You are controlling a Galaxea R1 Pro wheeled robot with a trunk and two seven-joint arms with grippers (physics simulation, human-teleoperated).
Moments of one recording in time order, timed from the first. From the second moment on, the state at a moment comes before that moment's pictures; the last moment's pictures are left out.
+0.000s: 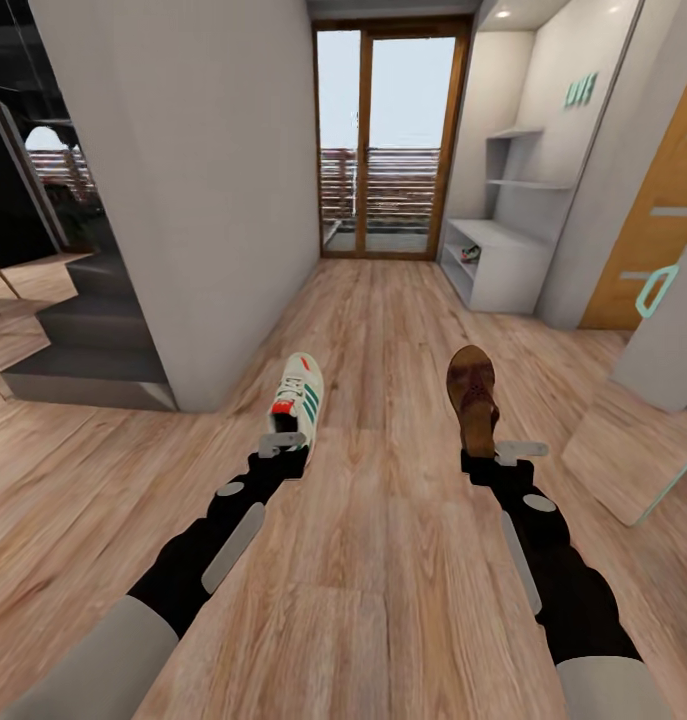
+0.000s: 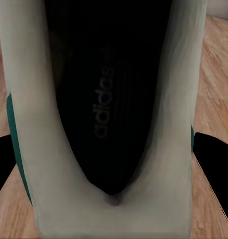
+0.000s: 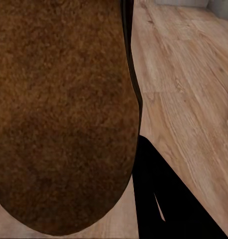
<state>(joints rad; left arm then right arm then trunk) -0.68 0.03 -0.46 -1.08 0.52 0.28 0.25 -0.52 -0.02 -0.07 -1.29 0.05 0.43 -0.08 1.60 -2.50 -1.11</state>
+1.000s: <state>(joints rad) -0.68 0.02 -0.46 -1.08 0.52 0.29 0.25 -0.52 -0.02 -0.07 -1.29 0.05 0.43 -0.08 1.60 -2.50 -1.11</state>
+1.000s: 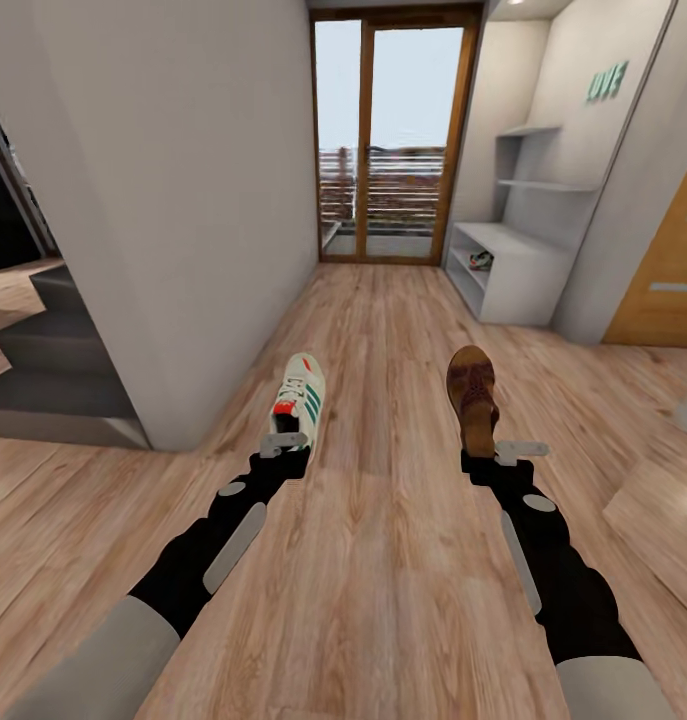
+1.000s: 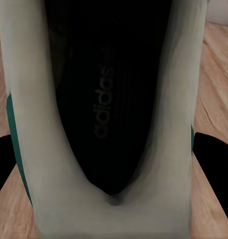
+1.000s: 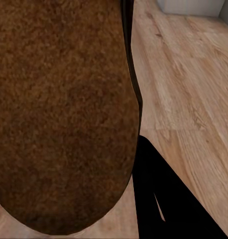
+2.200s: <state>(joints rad) -0.68 0.02 -0.46 -1.08 0.52 0.29 0.25 -0.52 -0.02 -0.07 -1.29 0.04 0.43 -0.09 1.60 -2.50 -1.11</state>
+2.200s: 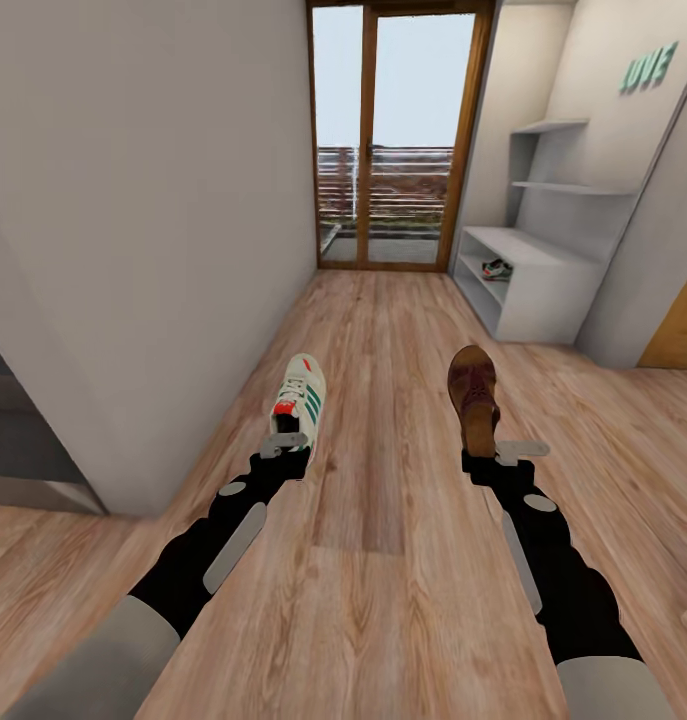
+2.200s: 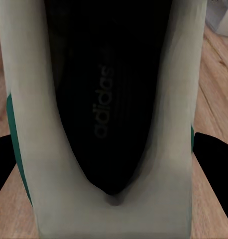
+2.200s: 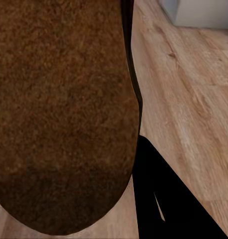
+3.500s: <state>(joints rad) -0.68 0.02 -0.46 -1.08 0.52 0.29 0.25 -0.52 -0.02 0.14 -1.30 0.06 0.42 -0.20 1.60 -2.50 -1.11</state>
